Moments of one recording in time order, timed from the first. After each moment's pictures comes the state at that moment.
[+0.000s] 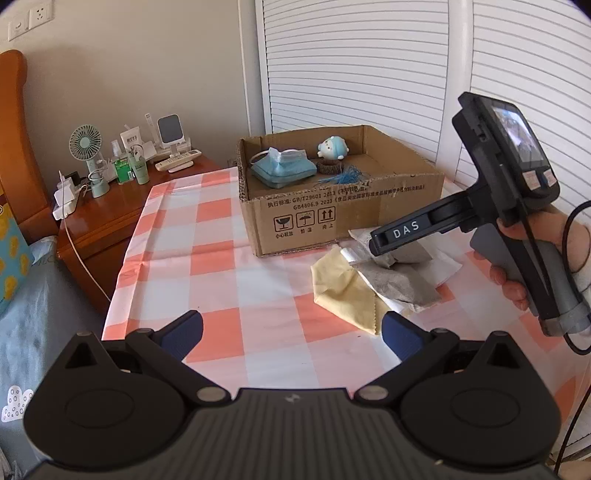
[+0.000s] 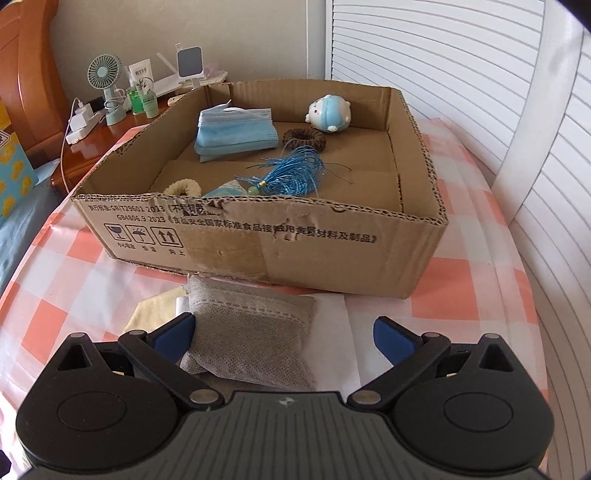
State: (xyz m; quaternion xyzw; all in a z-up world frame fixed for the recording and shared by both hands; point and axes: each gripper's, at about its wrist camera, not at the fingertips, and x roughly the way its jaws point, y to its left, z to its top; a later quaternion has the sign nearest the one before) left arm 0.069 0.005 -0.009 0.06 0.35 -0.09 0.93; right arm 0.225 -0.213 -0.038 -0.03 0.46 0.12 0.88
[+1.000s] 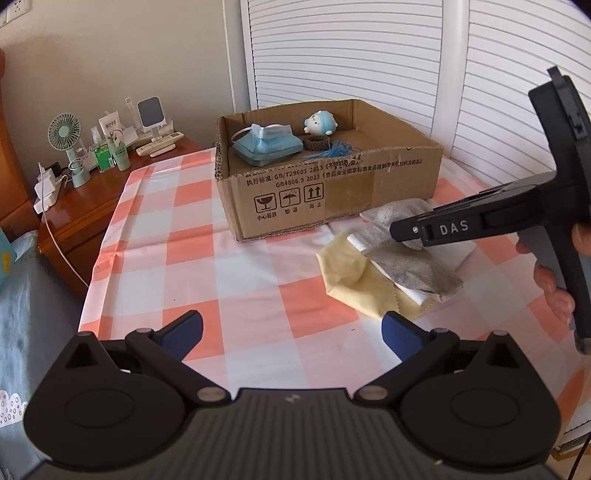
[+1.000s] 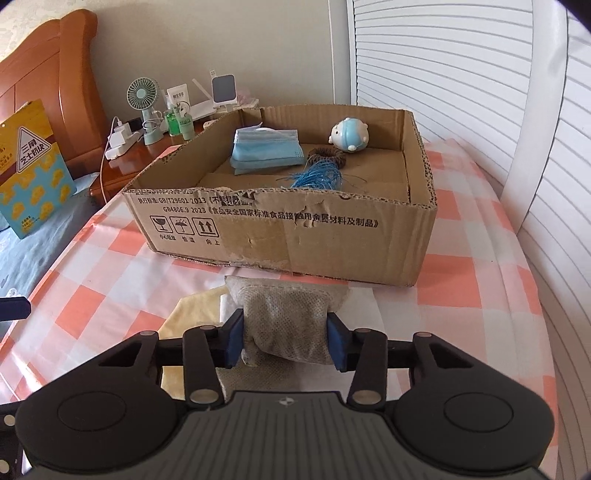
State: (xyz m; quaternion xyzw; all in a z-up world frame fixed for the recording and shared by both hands) left arm 0.089 -0.005 -0.029 0.07 0.38 -0.10 0.92; right arm 0.189 -0.233 -0.035 -0.01 0.41 0.17 0.90
